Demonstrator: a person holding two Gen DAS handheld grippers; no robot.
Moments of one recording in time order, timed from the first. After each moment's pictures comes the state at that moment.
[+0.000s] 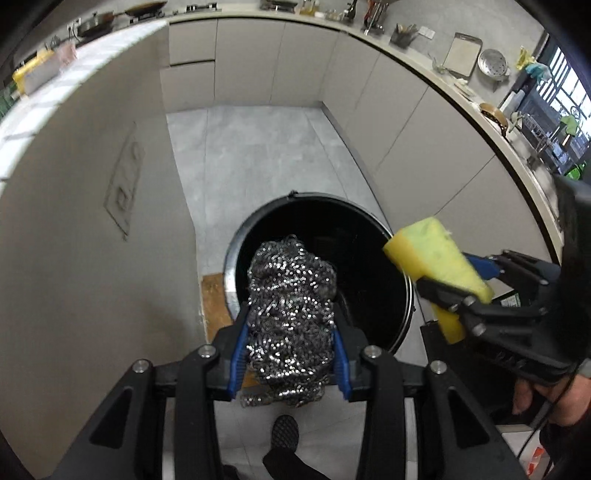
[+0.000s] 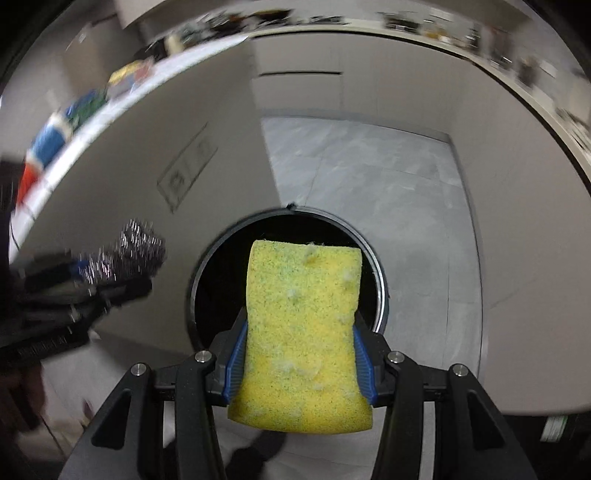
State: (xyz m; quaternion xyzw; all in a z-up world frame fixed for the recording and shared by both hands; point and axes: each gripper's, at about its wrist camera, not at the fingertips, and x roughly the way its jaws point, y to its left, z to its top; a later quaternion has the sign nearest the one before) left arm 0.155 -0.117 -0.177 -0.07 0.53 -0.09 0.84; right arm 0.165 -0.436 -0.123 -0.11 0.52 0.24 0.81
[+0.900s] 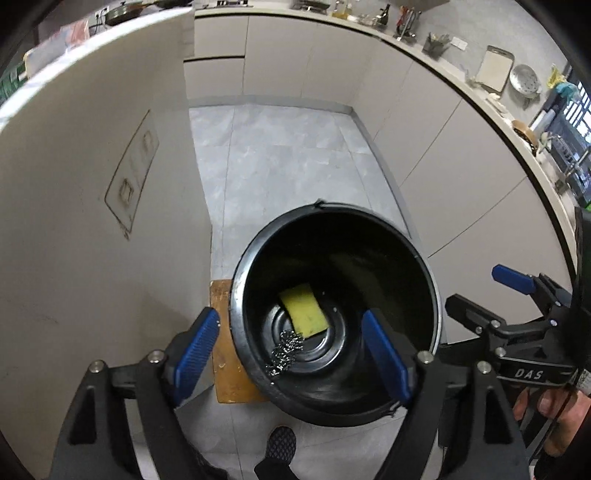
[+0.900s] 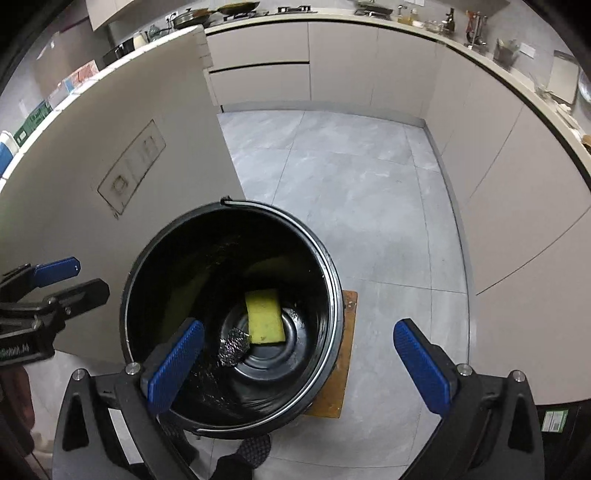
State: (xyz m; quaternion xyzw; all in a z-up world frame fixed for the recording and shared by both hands) left arm 0.165 -0.124 -0.181 -0.08 0.53 -0.02 0.85; right arm 0.202 -0.477 -0.153 -0.09 0.53 0.17 0.83
